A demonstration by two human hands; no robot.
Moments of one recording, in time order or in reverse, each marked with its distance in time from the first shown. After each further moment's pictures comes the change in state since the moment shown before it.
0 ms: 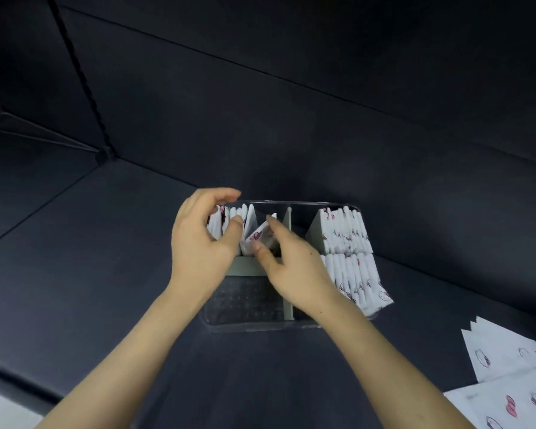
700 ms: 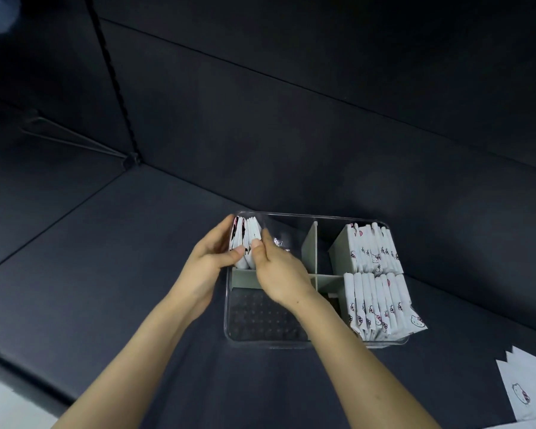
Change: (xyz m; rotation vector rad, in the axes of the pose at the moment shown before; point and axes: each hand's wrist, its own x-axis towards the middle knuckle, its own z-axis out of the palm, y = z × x) left_hand 0.009 -0.068 -0.021 -0.511 -0.318 -0.520; right_hand 0.041 -0.029 0.038 -0.052 -0.269 0.203
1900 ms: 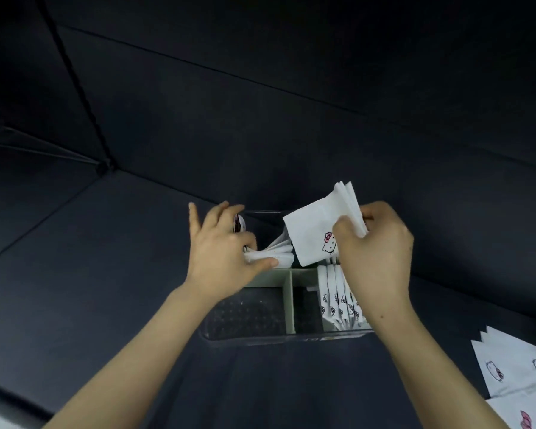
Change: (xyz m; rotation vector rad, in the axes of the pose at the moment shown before) left_hand 0.021 0.006 0.046 1.438 0.080 0.552; right_hand -0.067 0.045 -0.084 0.371 0.842 -0.003
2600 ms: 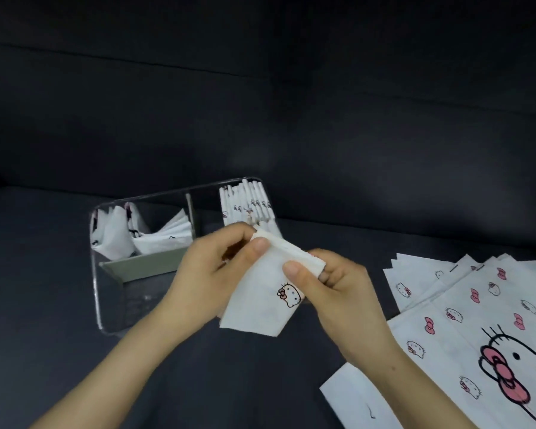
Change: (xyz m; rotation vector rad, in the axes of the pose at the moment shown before) left_hand -0.030 0.153 -0.025 -0.999 -0.207 -0.009; right_hand -0.068 0.087 -0.100 0.527 -0.307 0.162
